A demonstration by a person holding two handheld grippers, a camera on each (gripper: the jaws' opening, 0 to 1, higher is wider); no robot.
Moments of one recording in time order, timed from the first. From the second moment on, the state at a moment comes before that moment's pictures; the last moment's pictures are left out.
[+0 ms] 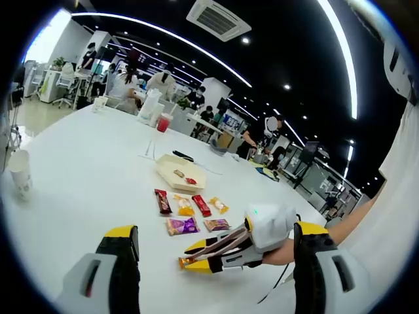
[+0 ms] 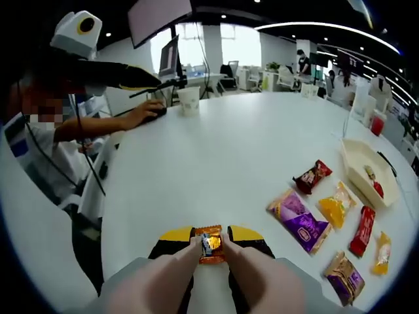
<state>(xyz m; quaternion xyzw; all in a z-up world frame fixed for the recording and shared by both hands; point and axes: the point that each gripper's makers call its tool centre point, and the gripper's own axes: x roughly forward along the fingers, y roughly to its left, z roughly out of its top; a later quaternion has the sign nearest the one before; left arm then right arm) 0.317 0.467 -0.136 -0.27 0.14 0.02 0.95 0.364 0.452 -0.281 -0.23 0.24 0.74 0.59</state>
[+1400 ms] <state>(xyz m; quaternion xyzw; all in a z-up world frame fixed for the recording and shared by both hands) 0.324 0.448 -0.137 -0.28 0.14 -0.03 0.95 0.406 0.428 -0.177 -0.17 0.19 0.69 0.68</state>
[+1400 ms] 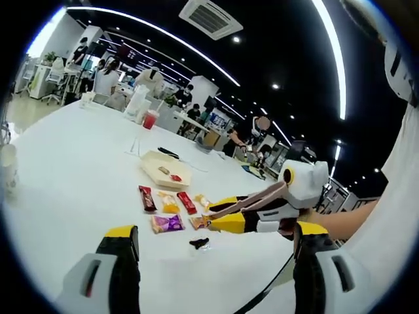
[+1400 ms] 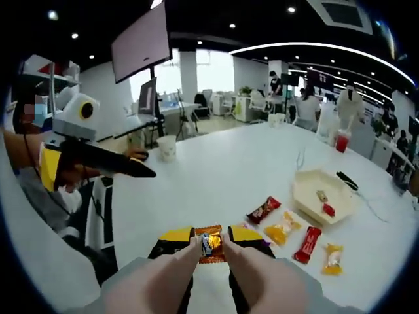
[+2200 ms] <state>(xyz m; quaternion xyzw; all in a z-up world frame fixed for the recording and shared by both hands) 0.318 0.451 -0.142 -0.30 0.13 -0.02 0.95 0.432 0.421 -0.147 -0.17 0.17 0.67 0.70</state>
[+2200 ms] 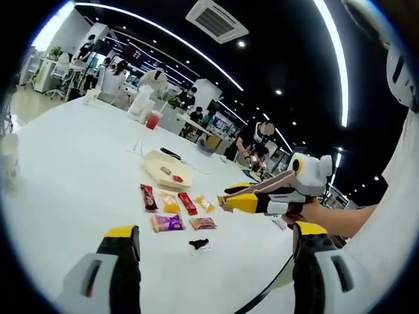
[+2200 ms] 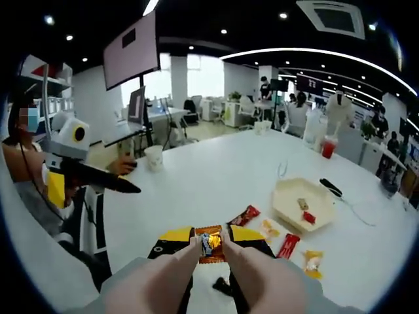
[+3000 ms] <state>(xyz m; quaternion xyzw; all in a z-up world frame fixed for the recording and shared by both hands) 0.323 0.453 -0.125 -0.36 0.08 -0.03 0.93 0.449 0.409 -0.136 -0.15 0.18 0.65 0.73</state>
